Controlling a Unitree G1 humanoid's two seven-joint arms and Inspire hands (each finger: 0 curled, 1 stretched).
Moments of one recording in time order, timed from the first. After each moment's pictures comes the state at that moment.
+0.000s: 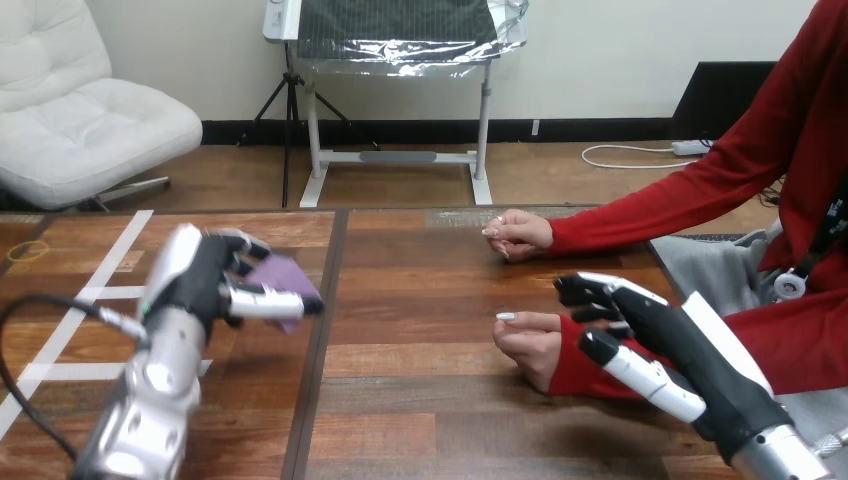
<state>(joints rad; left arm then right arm) -0.39 0.38 -0.13 0.52 0.26 0.20 0.02 0.12 -0.41 -0.05 0.13 -0.16 -0.40 0.27</state>
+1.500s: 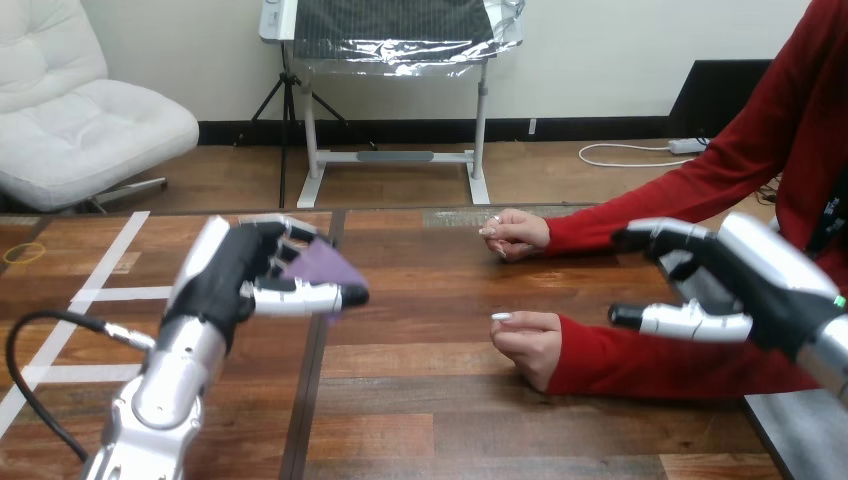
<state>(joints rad) -0.21 0.35 -0.08 0.08 0.15 0.23 -0.07 -0.27 -0.67 -0.04 0.55 -0.39 -0.58 0.23</state>
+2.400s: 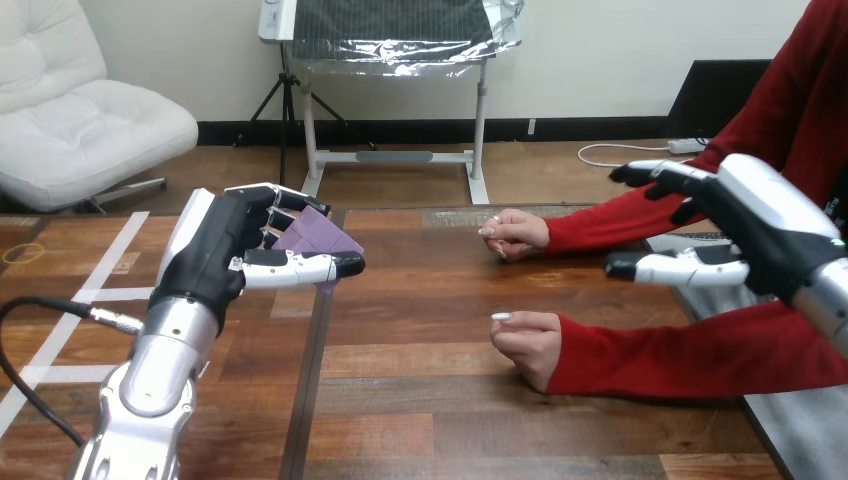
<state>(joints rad) -0.22 0.33 -0.03 0.03 0.12 0.24 -0.08 -0.42 -0.68 0.01 0.65 -0.46 -0.60 0.19</state>
